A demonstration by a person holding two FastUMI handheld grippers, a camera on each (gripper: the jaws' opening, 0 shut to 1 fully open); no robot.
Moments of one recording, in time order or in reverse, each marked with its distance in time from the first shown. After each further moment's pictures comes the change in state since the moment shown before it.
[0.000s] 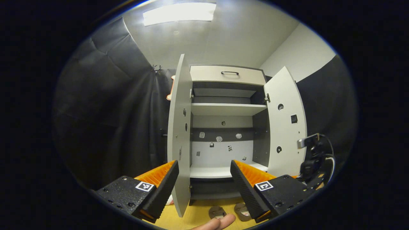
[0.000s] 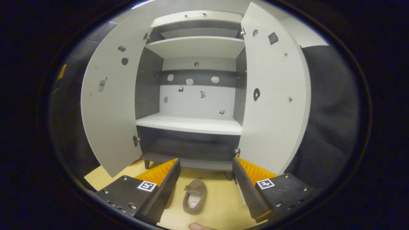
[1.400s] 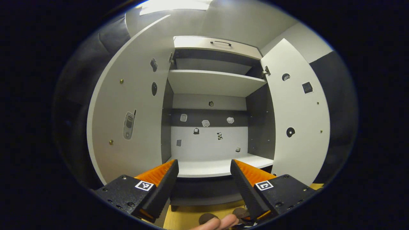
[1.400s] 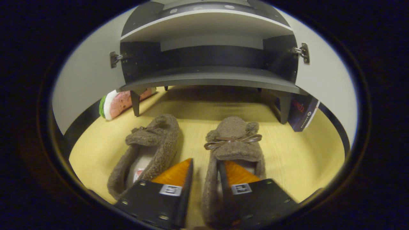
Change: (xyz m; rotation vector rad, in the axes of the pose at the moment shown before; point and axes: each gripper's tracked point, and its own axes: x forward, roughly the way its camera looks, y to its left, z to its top) left arm 0.171 -0.036 -0.135 -0.005 0.058 -0.143; right arm 0.150 0.070 -0.268 0.033 0.384 0.061
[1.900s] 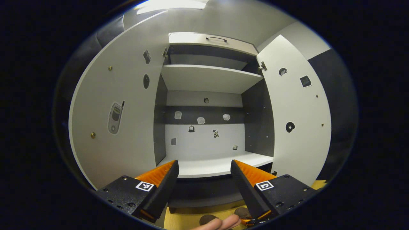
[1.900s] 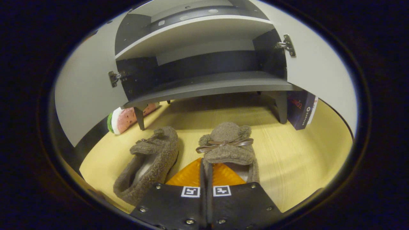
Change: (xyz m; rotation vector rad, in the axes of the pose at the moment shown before) left arm 0.015 -0.005 -0.010 -0.001 0.010 -0.059; right arm -0.015 -0.001 0.021 0.133 -0.096 0.115
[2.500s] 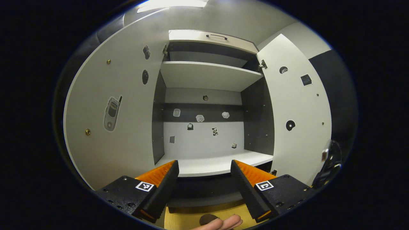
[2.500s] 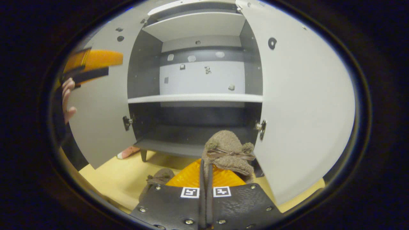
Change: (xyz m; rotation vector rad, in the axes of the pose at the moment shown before) left arm 0.009 0.011 -0.006 -0.007 0.020 0.003; right arm -0.128 -0.010 0.177 -0.135 -0.309 -0.079
